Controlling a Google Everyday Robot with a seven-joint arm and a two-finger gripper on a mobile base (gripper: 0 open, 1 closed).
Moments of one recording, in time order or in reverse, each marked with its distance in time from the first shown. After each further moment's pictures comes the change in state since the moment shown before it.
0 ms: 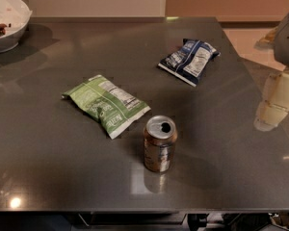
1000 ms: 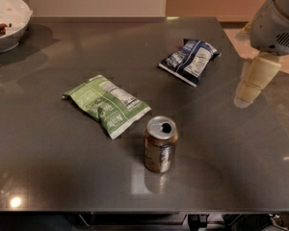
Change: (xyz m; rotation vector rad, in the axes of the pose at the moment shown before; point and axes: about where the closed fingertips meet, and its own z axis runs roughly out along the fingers) arm -0.017 -0.055 0.032 -0.007 -0.049 -0.023
